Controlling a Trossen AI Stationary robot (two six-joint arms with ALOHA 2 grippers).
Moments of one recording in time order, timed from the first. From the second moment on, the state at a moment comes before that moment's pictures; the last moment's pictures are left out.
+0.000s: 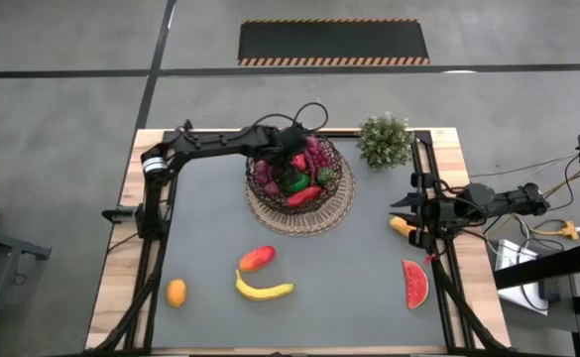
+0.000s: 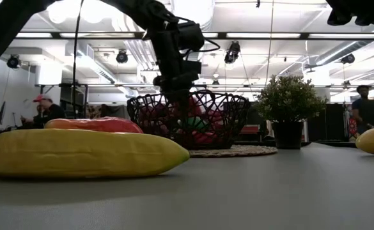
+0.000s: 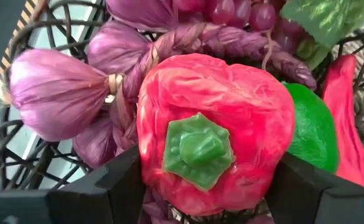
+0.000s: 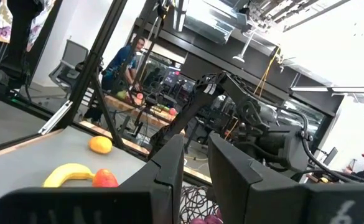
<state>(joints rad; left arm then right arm) 0.36 1.96 1.68 -0.83 -0.22 -0.02 0.21 0.11 0.18 0.17 0.08 -0.50</state>
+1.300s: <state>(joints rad) -0.02 1.75 1.68 -0.87 -0.21 -0.13 0.21 0.11 0.18 0.16 0.08 -0.50</state>
